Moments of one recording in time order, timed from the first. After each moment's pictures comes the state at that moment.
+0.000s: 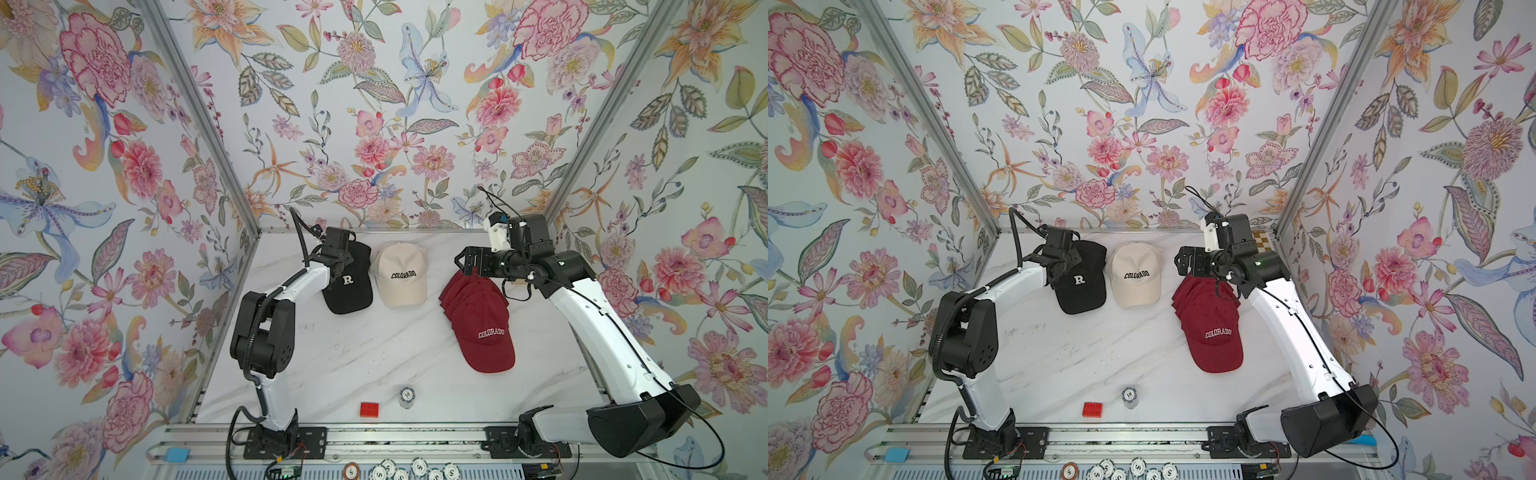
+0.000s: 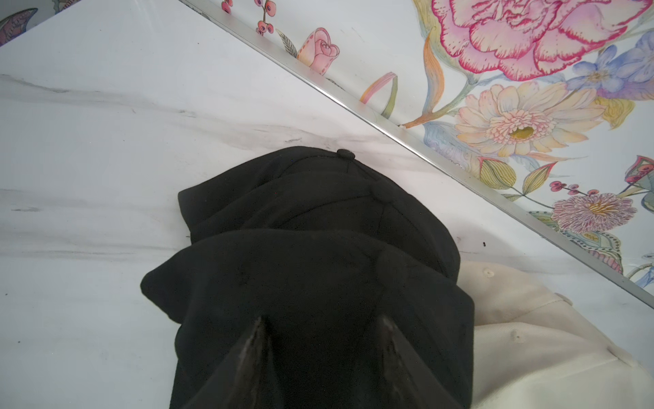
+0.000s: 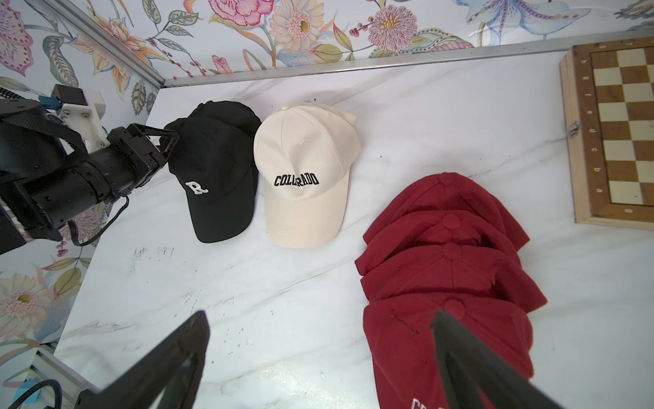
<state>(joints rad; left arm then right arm) -0.30 1.87 1.40 -0.28 -0.34 -0.71 0.34 1.36 1.52 -0.90 -0.16 0.29</state>
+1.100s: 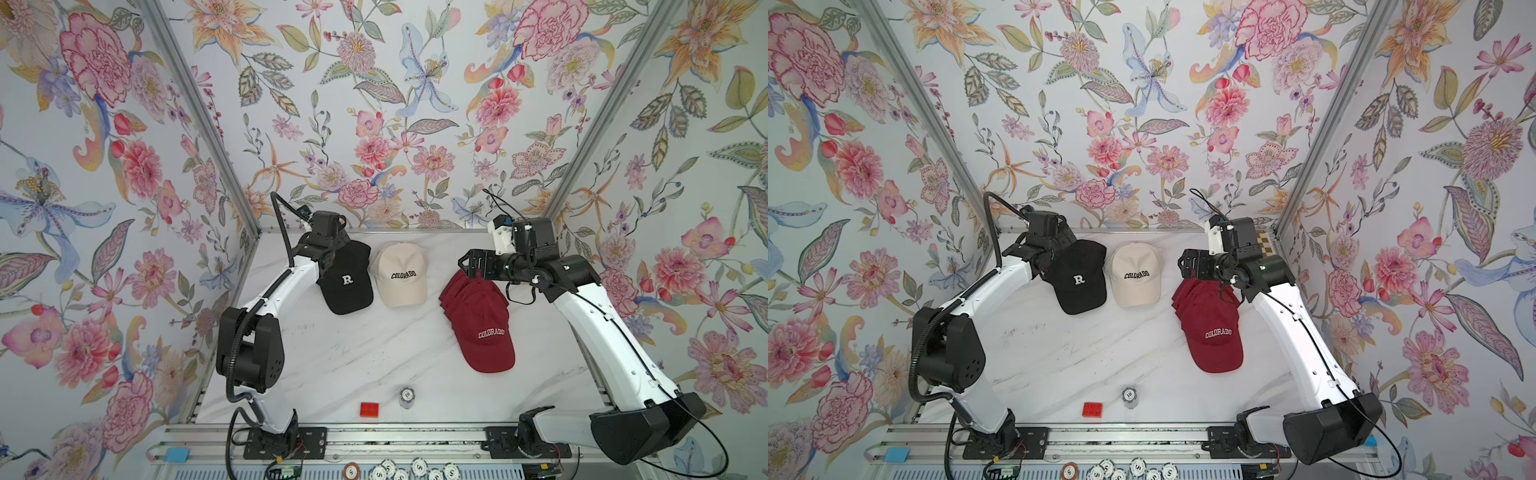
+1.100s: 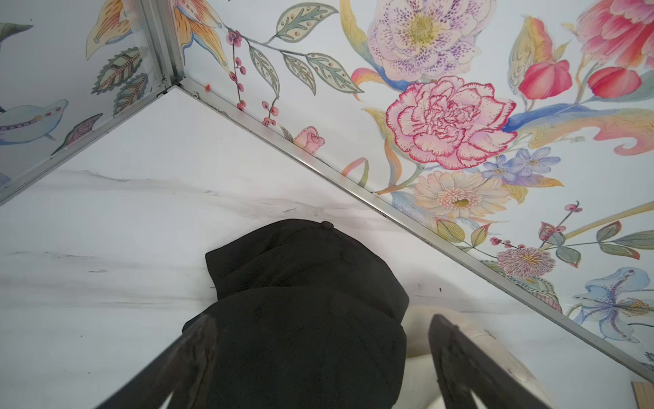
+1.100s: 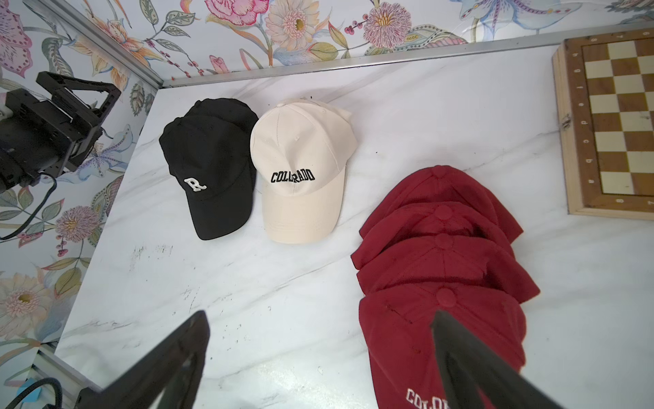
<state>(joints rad) -0.29 1.75 1.48 -0.33 -0.39 -0.66 0.31 1.33 1.48 -0.89 -0.18 0.28</state>
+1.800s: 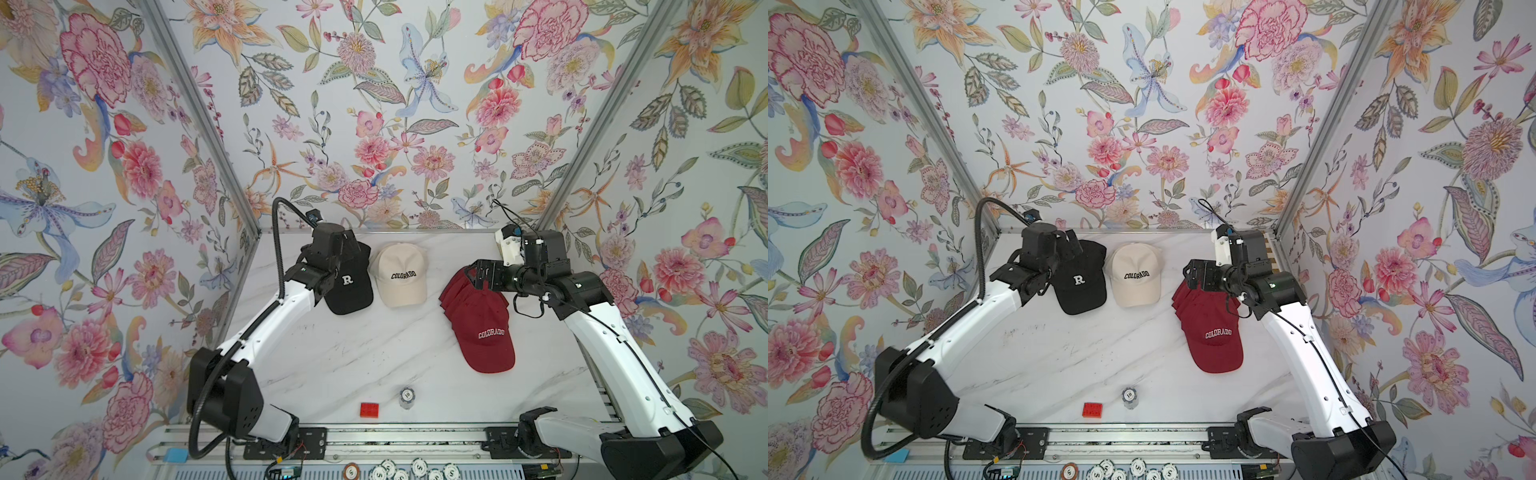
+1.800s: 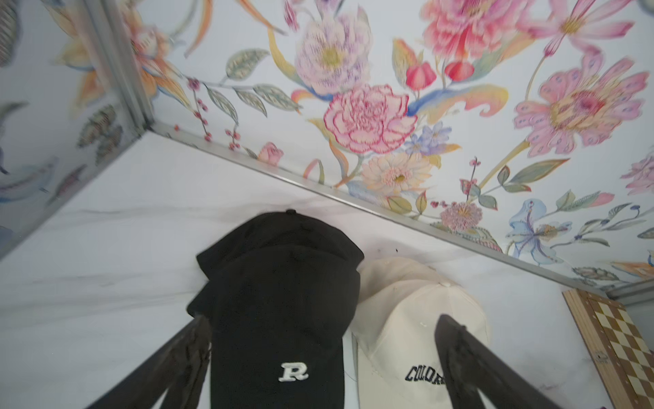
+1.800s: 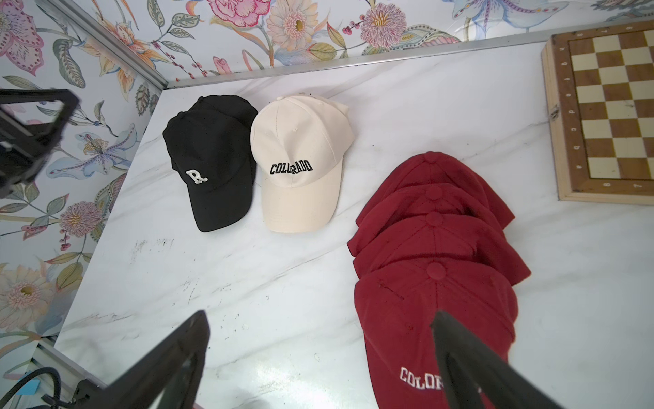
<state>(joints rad) -0.40 1.36 1.20 -0.23 -0.48 -0.47 0.29 1.19 1.34 -0.86 -0.19 0.27</state>
